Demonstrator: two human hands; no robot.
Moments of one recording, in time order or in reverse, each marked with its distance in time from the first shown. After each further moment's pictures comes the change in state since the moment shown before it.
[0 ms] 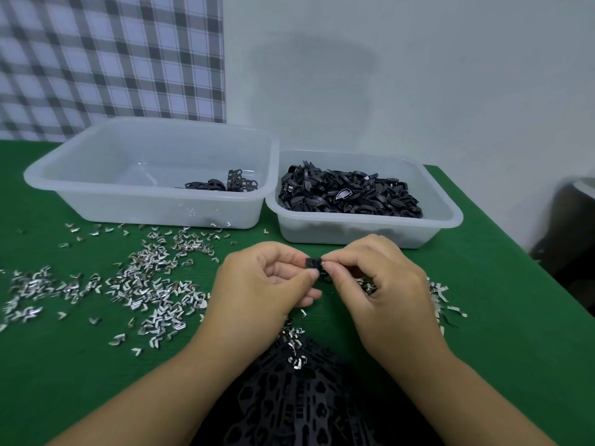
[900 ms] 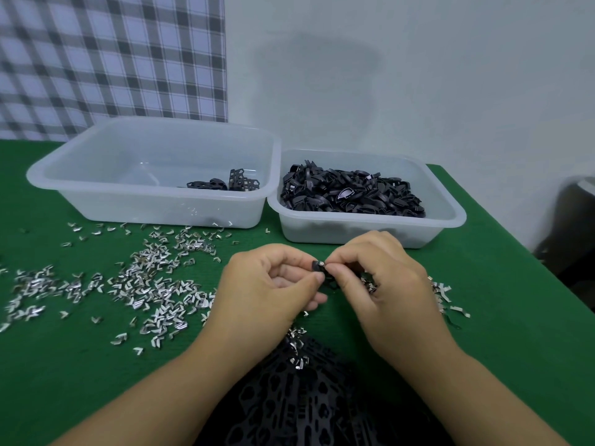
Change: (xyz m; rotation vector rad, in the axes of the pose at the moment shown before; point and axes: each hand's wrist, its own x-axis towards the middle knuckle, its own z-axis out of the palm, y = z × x) left_hand -0.004 0.004 0.001 0.021 -0.021 0.015; right_hand 0.003 0.004 -0.003 -0.022 -0.083 -0.027
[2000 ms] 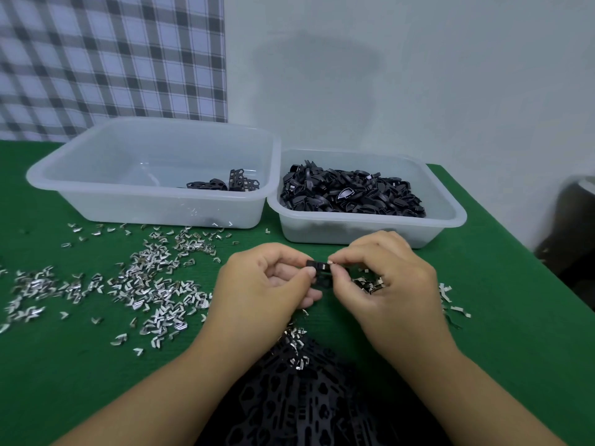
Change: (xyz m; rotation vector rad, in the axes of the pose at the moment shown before) left_hand 0.003 -0.006 -0.002 0.036 0.043 -0.006; right_hand -0.001 0.003 0.004 0.000 0.142 -0.001
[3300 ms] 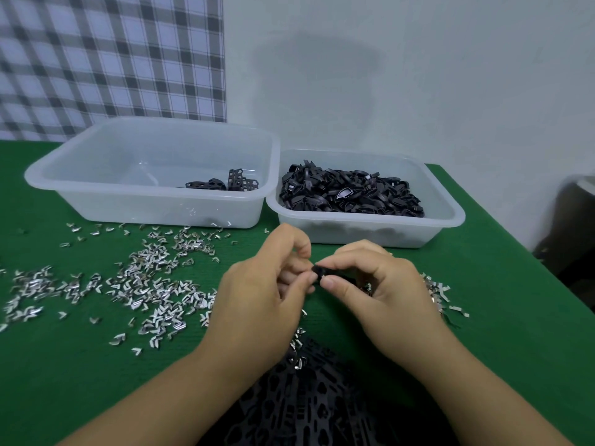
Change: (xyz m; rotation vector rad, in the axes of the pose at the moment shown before) left_hand -0.007 0.002 0.000 0.428 0.022 0.413; right_hand 0.003 -0.001 -0.007 0.316 -0.310 0.289
